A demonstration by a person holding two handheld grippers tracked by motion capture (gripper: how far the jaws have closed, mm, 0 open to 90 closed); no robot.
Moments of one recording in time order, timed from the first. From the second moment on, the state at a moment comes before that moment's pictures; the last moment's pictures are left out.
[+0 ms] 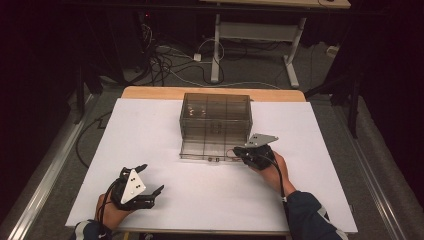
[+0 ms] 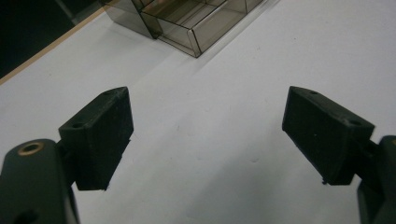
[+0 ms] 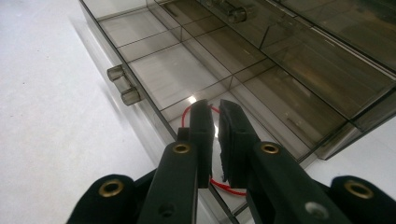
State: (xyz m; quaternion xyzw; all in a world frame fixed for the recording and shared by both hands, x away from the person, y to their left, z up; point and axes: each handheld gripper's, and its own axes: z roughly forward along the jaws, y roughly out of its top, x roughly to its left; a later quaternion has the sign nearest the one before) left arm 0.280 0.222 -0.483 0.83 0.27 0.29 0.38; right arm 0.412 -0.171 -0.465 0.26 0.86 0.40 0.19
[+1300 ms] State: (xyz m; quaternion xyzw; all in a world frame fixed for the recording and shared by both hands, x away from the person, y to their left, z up) left arm 0.280 0.222 -0.484 0.84 0.27 0.29 0.38; right arm 0.397 -0.184 -0.442 0.25 0.84 0.43 0.23
